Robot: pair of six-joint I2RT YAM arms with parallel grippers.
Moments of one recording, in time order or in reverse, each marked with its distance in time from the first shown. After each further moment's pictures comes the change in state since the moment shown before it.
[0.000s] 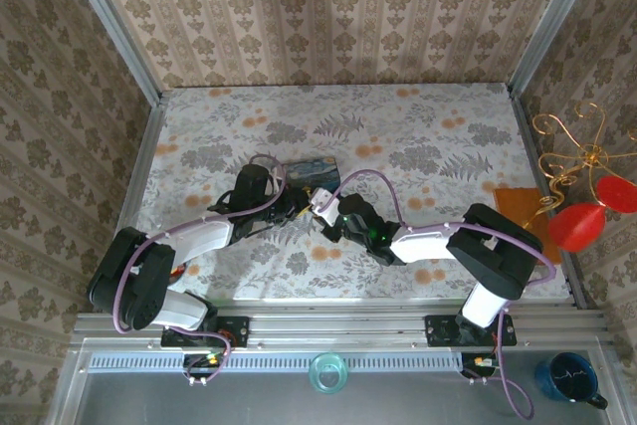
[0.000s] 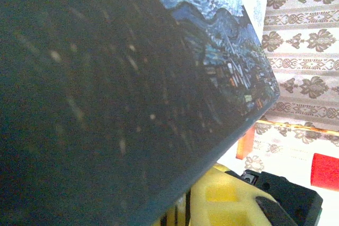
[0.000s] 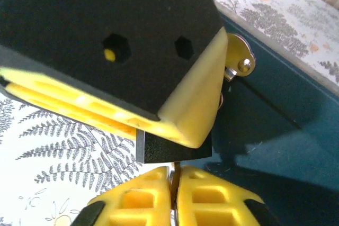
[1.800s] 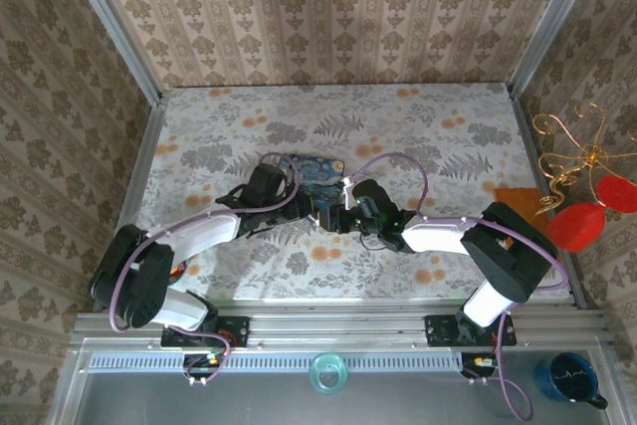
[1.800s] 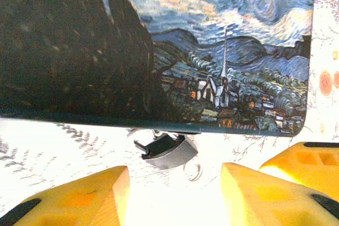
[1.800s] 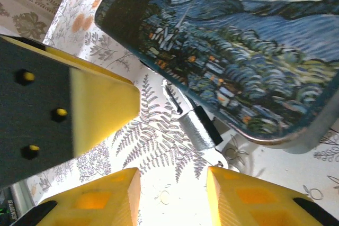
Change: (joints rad) left arm -0.066 -0.005 0.114 -0.347 -0.330 0.385; right arm -0.134 -0.049 0.006 -0.157 -0.330 0.782
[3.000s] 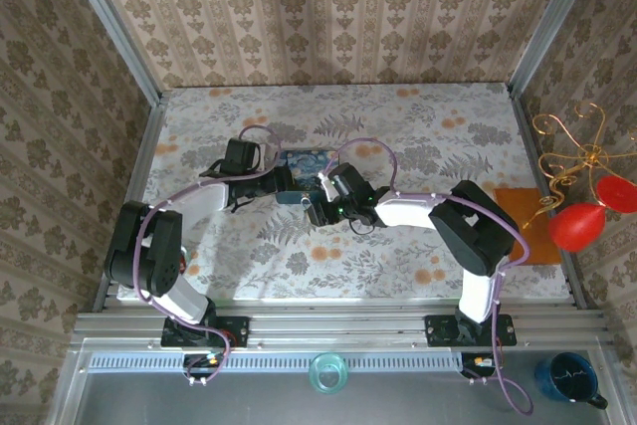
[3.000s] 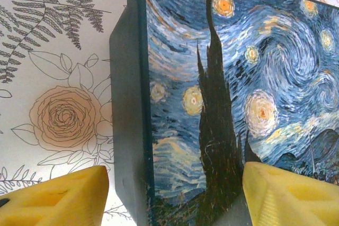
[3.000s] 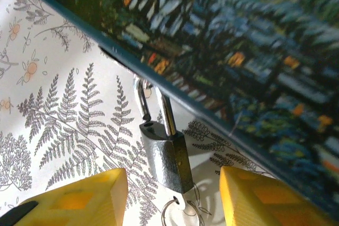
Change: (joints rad) left arm 0.261 0.190 0.160 -0.007 0.087 0.240; right arm -0.021 0.239 0.317 -0.330 0.001 -0.284
